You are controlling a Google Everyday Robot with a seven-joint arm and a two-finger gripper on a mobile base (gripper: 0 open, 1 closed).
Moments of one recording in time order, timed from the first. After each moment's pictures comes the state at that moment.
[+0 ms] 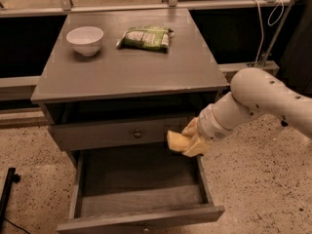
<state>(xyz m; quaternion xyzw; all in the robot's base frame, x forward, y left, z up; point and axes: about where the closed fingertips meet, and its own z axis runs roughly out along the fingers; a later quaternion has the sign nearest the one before) 0.513 -0.102 0.701 -0.68 0.68 0.16 0.22</state>
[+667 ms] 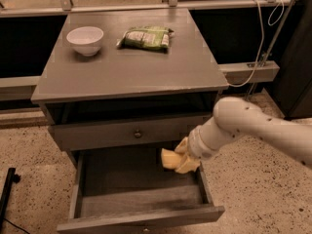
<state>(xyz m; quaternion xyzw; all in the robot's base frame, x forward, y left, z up) 0.504 -0.085 0.614 -0.68 0.68 0.17 0.20</state>
